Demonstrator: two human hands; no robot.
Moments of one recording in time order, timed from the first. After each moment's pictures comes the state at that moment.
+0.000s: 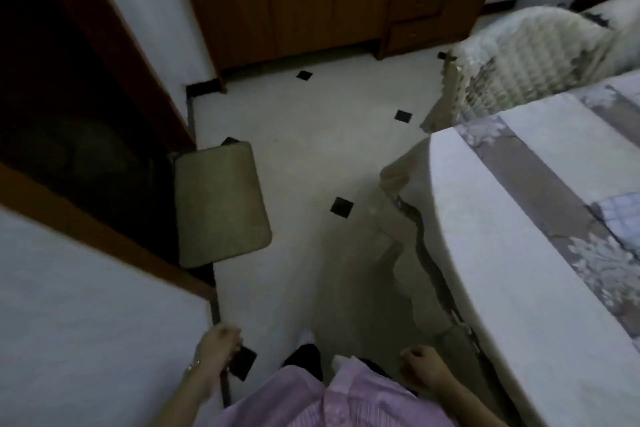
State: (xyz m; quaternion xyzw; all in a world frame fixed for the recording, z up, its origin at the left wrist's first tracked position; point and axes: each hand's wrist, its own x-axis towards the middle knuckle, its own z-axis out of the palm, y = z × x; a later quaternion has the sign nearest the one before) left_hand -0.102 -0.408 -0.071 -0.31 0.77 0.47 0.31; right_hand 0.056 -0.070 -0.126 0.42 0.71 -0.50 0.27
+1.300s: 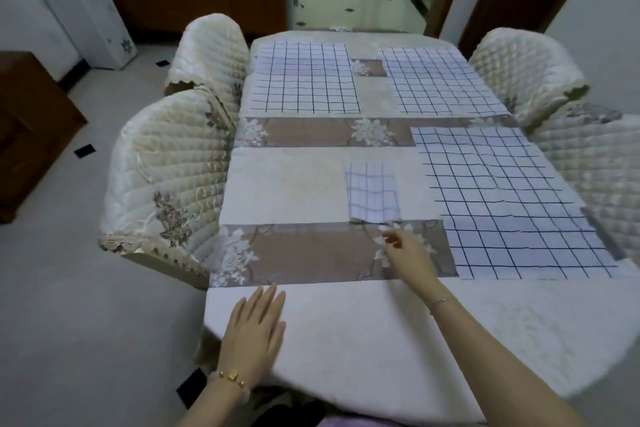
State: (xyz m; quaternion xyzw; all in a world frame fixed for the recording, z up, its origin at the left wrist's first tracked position) left_hand -0.325 0.072 -0.017 0.77 0.61 -0.01 0.18; right_hand -0.036 0.169 0.035 0.73 0.55 -0.32 -0.25
